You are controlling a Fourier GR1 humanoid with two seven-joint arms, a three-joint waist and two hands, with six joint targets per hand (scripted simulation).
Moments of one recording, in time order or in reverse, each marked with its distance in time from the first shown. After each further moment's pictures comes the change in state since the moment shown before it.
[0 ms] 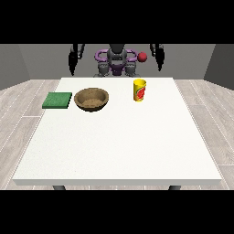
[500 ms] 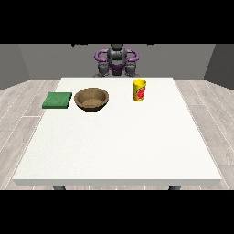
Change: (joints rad) left arm 0.062 -0.053 -0.017 -0.131 0.097 0.012 0.175; right arm 0.074 0.041 0.014 -0.147 -0.115 0.032 0.141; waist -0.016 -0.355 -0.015
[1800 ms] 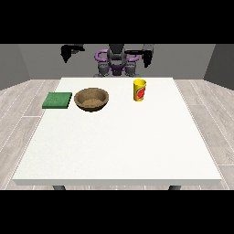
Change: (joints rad) left arm -0.057 -0.057 -0.096 0.097 -0.111 0.170 -0.419; right arm 0.050 -0.025 -0.127 -0.022 -0.153 0.205 -0.304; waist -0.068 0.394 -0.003
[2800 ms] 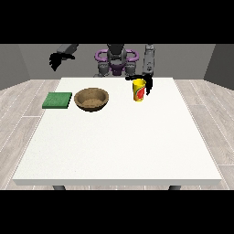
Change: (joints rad) left arm -0.318 0.032 0.233 0.629 0.003 0.044 -0.398; right arm -0.139 -0.118 -0.129 0.248 -0.041 0.160 -0.176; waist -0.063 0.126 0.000
